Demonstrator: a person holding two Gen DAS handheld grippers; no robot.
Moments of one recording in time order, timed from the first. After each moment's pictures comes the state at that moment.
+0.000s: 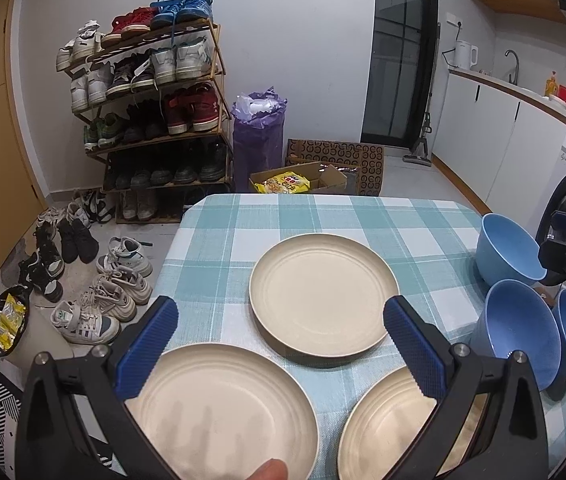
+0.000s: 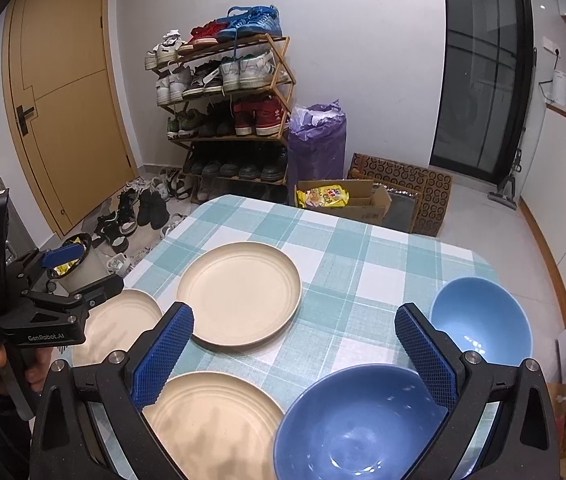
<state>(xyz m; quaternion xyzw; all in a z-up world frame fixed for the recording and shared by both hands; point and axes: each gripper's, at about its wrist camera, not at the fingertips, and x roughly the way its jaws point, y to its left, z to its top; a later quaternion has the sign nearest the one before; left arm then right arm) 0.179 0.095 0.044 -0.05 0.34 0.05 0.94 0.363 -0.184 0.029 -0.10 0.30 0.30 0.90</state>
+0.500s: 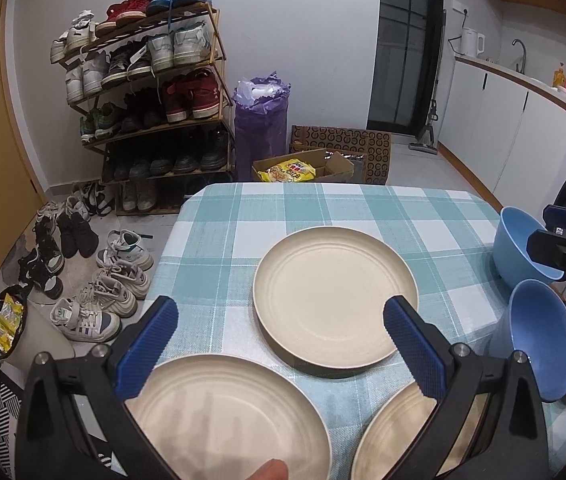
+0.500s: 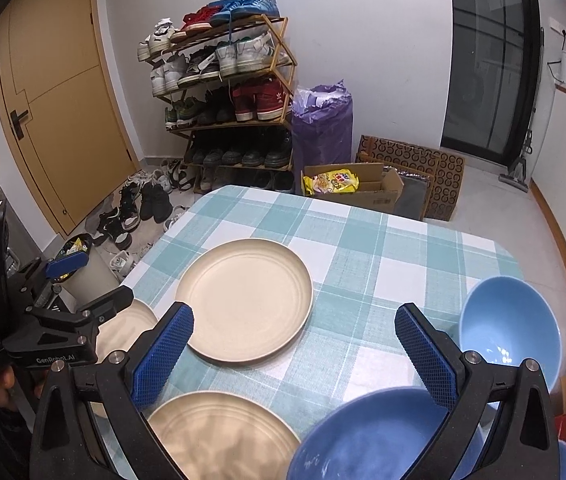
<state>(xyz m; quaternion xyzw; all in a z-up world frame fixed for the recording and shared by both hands) 0.210 0.103 0.025 -0.04 0.36 0.05 0.93 0.403 -0.154 0.012 -0.10 0.34 0.31 0.89</state>
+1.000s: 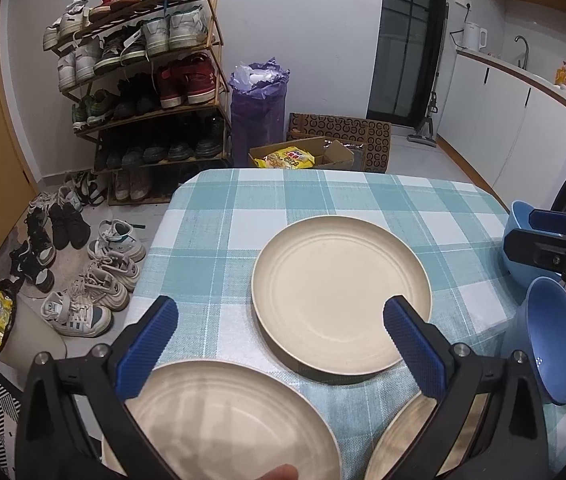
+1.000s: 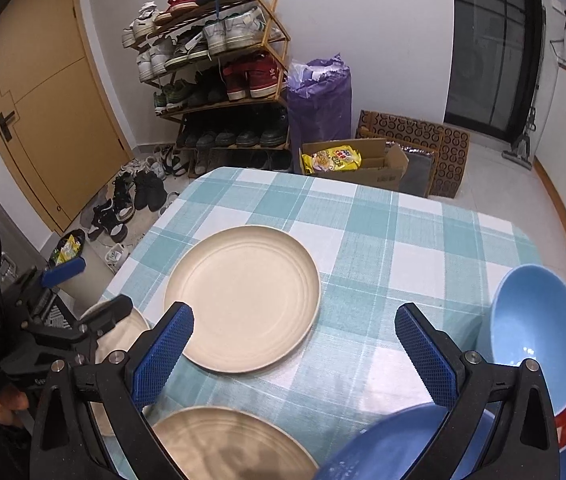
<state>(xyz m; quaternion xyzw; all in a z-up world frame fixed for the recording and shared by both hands) 0.228 0.113 0.003 -0.05 0.38 0.05 0.92 0.438 -0.125 -0.017 -0.09 0.38 0.29 0.87</state>
